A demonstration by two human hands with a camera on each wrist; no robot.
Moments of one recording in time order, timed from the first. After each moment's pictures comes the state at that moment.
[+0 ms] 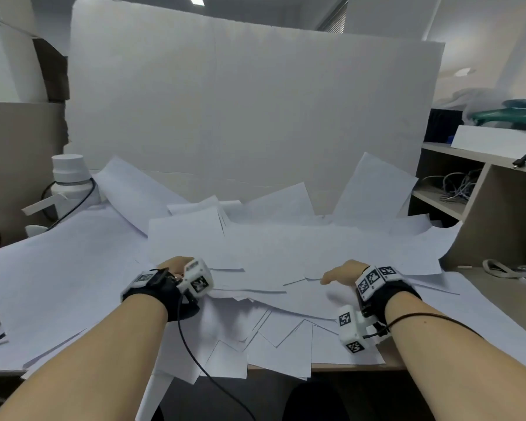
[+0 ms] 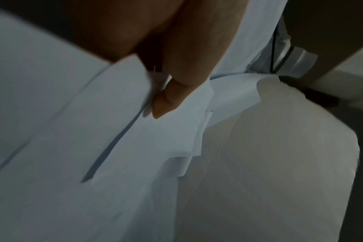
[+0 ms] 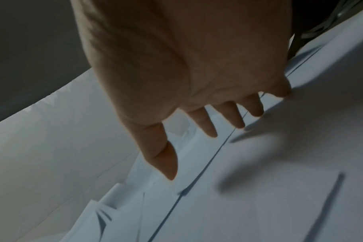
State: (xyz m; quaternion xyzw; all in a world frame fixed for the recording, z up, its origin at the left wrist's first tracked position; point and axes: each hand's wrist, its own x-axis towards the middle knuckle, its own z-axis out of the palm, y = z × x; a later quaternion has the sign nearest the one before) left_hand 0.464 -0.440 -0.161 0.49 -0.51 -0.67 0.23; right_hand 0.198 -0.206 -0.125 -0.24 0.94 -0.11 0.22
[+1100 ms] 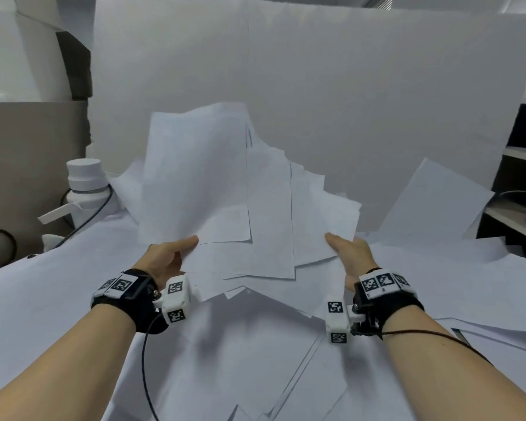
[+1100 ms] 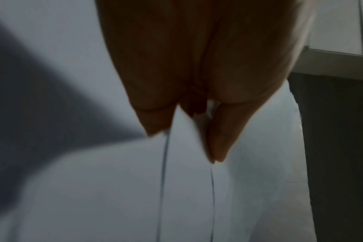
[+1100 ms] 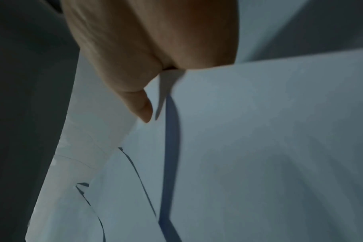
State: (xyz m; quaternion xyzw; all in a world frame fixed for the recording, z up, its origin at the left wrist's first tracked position) left_hand 0.485 -0.511 -0.119 0.41 -0.49 -0.69 0.34; right_hand 0.175 -0.348 -0.127 -0.21 0.65 -0.68 0.26
